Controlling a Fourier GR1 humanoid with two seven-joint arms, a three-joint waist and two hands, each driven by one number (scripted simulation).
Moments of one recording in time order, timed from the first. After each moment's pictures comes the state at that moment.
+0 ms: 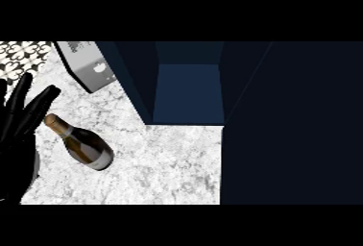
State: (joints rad) left arm -0.02 0.12 0.03 -2.10 0.03 0.01 -0.01; right arm -0.01 -0.11 -0.01 -2.10 -0.02 -0.04 0.05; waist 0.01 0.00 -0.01
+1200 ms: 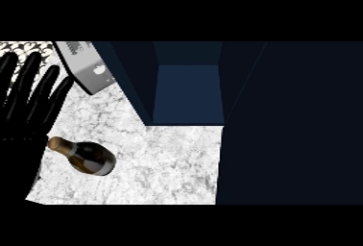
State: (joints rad) left arm -0.21 0.06 -0.02 -2.26 0.30 0.18 0.54; right arm 0.09 -0.13 0.14 -2.41 -0.17 0.08 0.34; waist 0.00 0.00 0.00
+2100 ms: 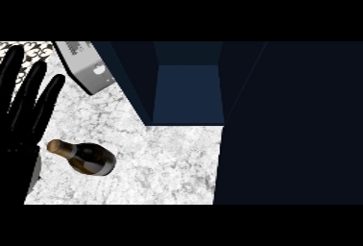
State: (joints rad) left arm -0.32 0.04 -0.12 -2.37 0.08 0.39 0.76; right arm 0.00 -0.11 0.13 -2.45 -0.13 0.05 0.48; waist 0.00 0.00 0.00
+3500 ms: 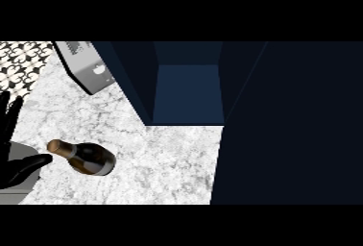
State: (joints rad) left arm -0.02 0.11 0.28 -2.05 0.31 0.13 0.39; right arm -0.08 -0.08 0.16 -2.47 -0.09 0.02 0.57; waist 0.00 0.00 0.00
